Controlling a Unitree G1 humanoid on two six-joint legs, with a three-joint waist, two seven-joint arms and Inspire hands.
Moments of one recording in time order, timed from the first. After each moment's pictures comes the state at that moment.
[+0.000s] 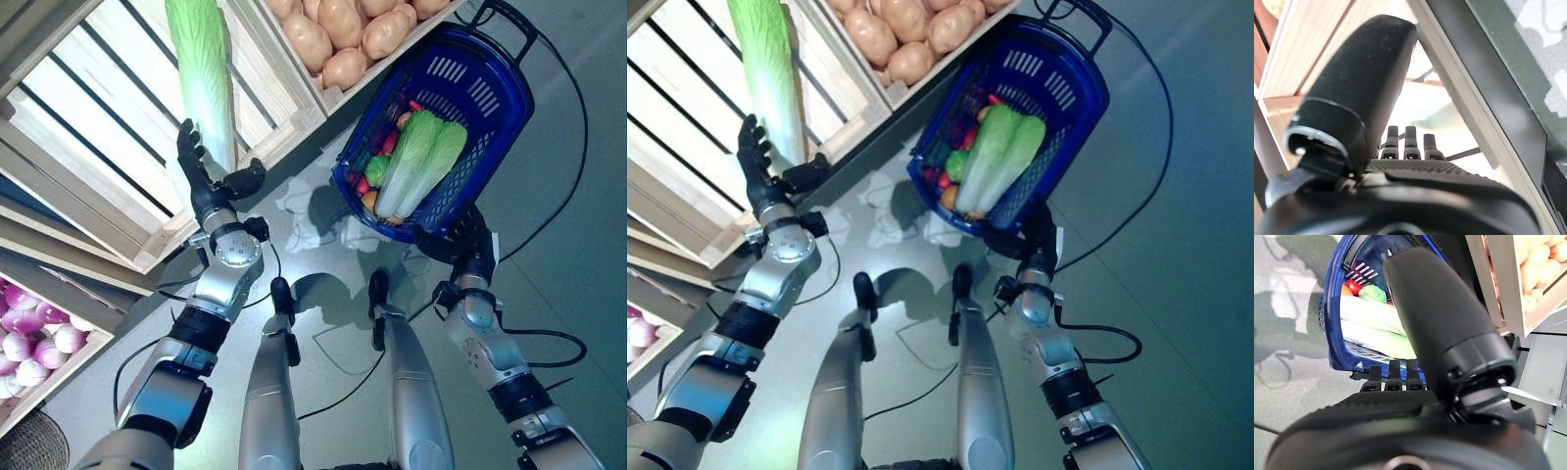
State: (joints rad) left arm -0.73 0.43 -0.27 0.37 -0.39 0.05 0.91; right arm -0.37 -0.39 0.28 0.23 0.60 -0.07 -0.61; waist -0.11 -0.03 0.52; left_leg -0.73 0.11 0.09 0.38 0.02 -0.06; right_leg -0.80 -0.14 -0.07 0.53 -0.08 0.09
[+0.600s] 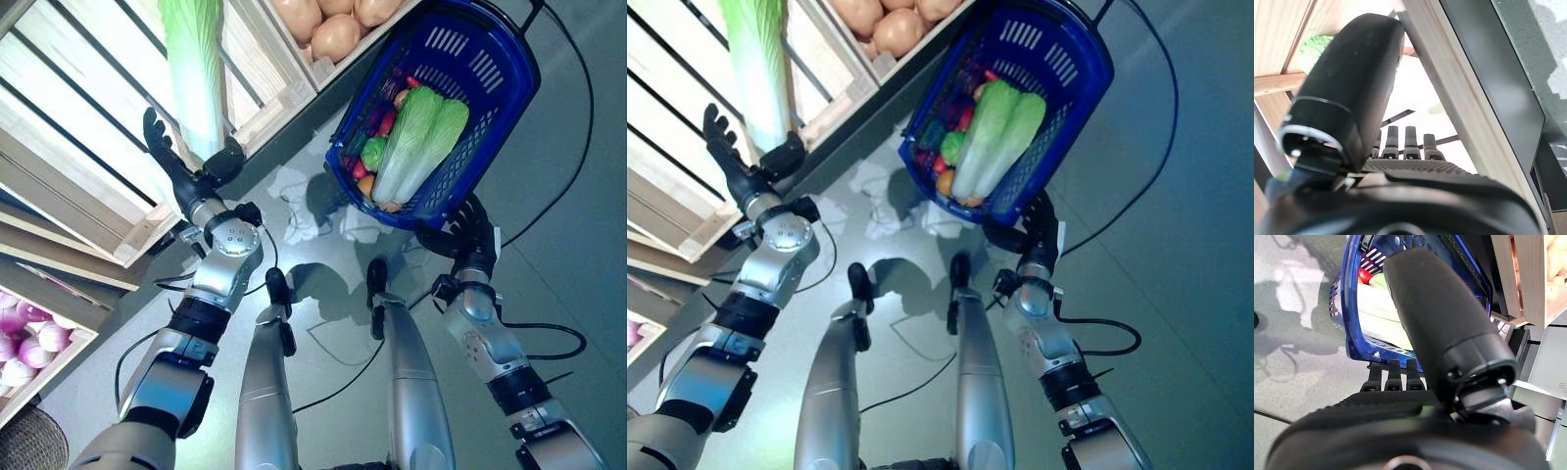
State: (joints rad) left arm -0.77 0.43 -0.24 0.39 -0.39 0.05 1.05; right arm -0.41 -0.40 0.28 0.23 0.60 -0.05 -0.65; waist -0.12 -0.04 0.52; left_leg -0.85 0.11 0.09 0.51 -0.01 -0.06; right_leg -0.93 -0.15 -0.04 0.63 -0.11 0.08
